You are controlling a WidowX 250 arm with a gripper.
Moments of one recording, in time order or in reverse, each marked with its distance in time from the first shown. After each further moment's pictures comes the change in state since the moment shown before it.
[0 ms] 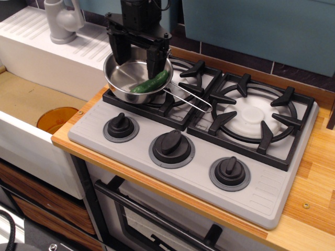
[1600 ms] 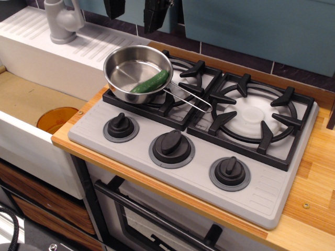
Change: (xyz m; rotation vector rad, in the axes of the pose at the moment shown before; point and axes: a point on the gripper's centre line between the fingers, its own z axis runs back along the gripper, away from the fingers) arm 0.000 0.000 0.065 0.050 0.057 0.011
